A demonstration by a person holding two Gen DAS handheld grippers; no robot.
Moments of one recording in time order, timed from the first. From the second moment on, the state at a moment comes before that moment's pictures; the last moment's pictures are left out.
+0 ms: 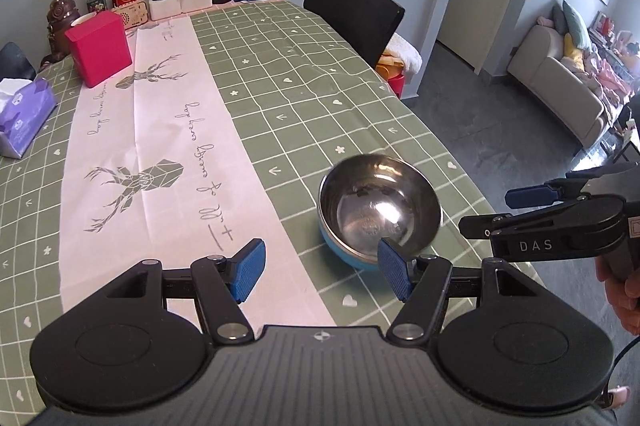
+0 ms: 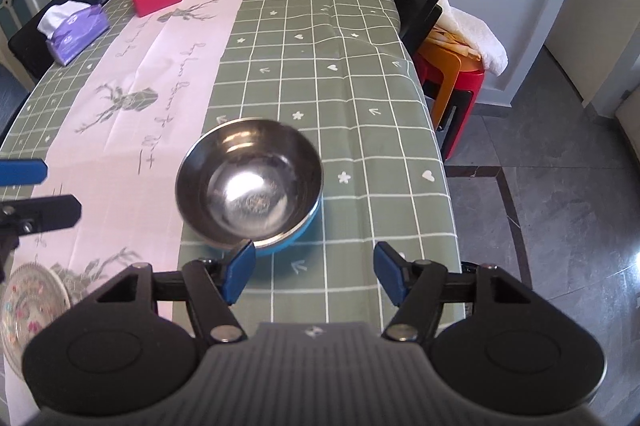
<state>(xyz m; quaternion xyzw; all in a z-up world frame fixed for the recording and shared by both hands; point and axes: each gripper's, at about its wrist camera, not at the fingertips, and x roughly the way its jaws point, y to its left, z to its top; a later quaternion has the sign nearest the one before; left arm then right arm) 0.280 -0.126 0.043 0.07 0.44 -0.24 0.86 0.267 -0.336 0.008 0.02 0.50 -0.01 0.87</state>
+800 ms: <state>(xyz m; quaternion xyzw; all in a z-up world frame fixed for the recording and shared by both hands) 0.357 -0.171 -0.053 0.04 0.53 -0.22 0.82 0.335 -0.355 -0.070 0.08 0.56 -0.01 0.82</state>
